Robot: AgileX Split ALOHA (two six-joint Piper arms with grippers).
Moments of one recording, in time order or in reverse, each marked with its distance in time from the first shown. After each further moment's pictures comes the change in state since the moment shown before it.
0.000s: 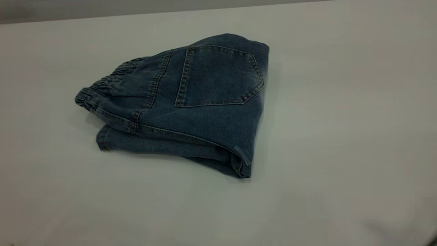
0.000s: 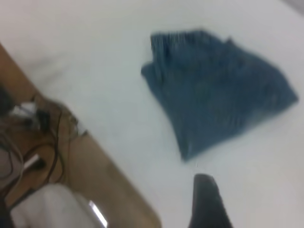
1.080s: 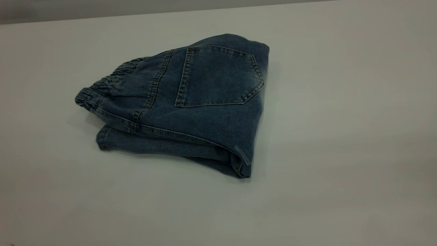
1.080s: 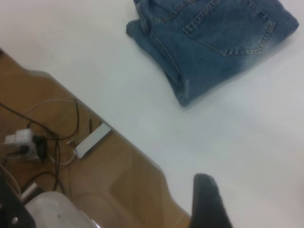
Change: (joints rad) left arm 0.000 -0.396 0.339 -0.162 0.500 -0.070; right arm 0.000 -0.797 0.783 -0.037 -0.156 0.132
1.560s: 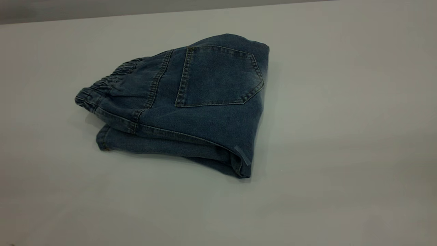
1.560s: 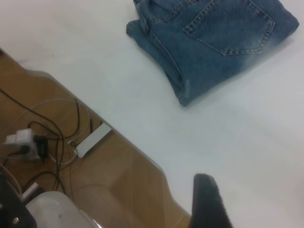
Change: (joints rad) left arm 0.000 -0.003 0.158 0.067 -0.065 0.020; right arm 0.000 0.001 0.000 0.000 0.000 0.003
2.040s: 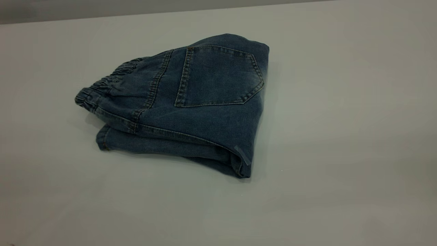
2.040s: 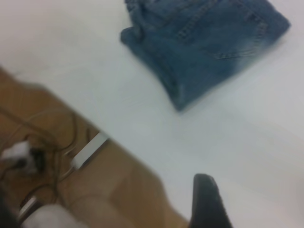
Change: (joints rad) left arm 0.000 0.000 0.000 -0.002 -0.001 0.000; right arm -0.091 -0.011 0.000 0.024 -0.003 -0.004
